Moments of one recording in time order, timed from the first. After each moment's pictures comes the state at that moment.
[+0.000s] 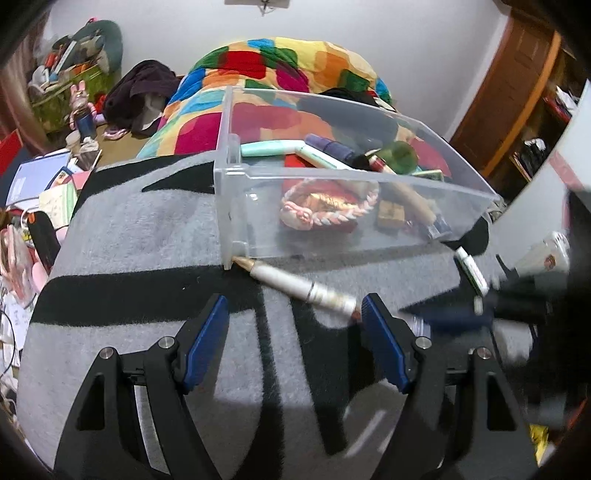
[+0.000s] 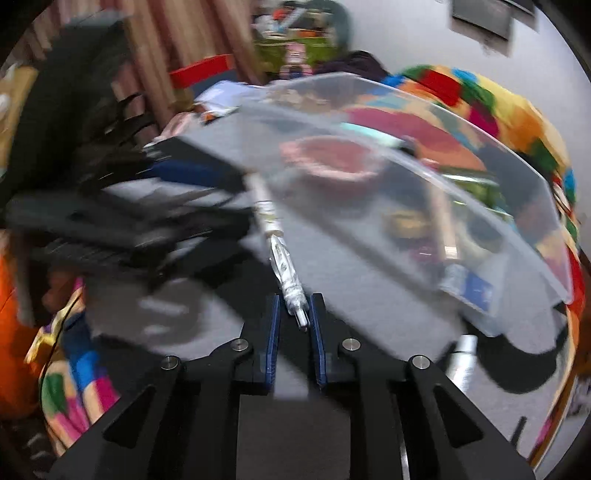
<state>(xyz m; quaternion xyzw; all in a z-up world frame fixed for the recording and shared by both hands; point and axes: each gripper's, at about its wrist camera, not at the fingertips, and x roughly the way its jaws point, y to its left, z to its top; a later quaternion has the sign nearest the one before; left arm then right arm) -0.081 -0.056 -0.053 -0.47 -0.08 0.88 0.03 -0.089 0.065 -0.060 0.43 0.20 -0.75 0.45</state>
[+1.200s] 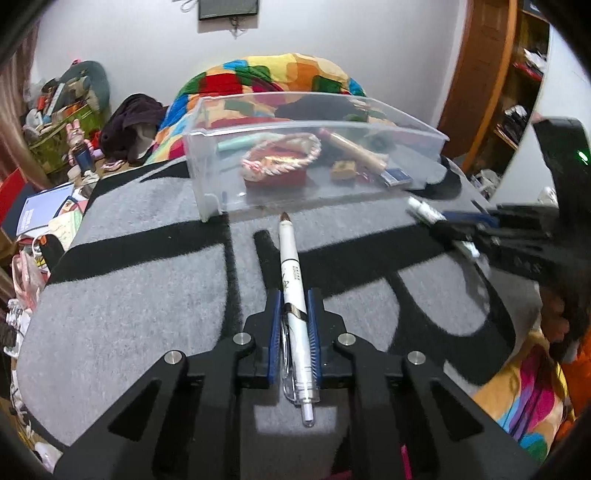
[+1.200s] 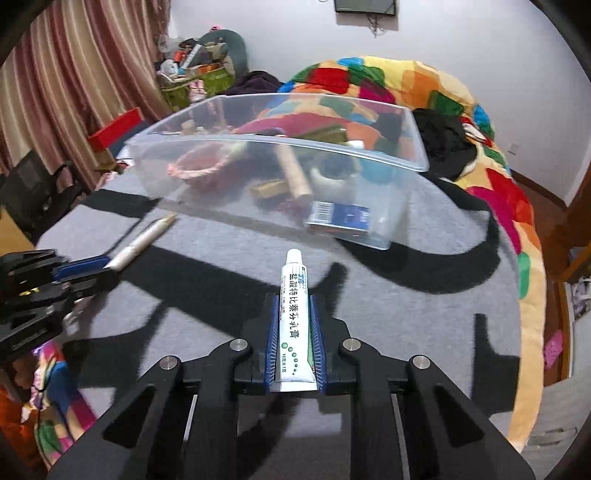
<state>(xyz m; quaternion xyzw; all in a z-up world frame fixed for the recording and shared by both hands) -0.016 -0.021 -0.055 -0.43 -0.02 0.90 0.04 -0.092 0.143 -0.060 0.43 0.09 -0.85 0.30</state>
